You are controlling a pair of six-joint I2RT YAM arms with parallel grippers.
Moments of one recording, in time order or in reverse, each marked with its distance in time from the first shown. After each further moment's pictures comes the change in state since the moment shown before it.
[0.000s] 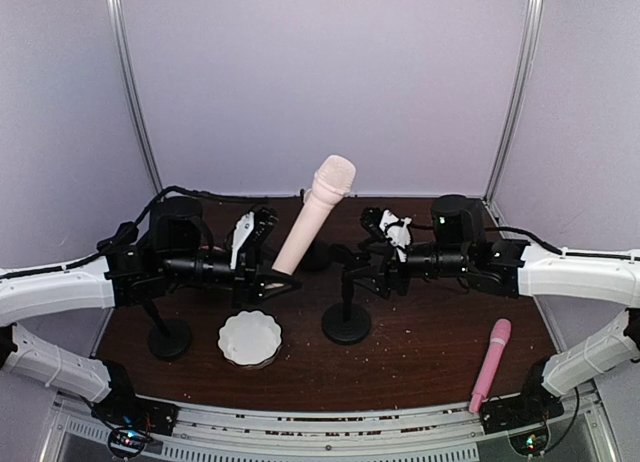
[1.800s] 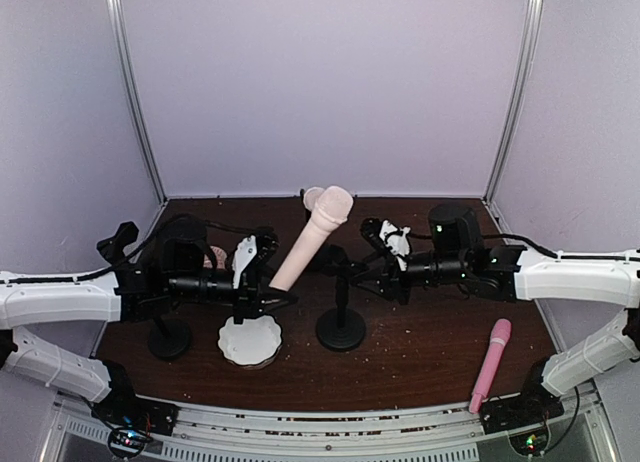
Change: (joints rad) left arm 0.002 0.004 -0.138 0.093 -0.084 0.067; right arm -0.001 0.013 -0.045 0.009 -0.064 0.045
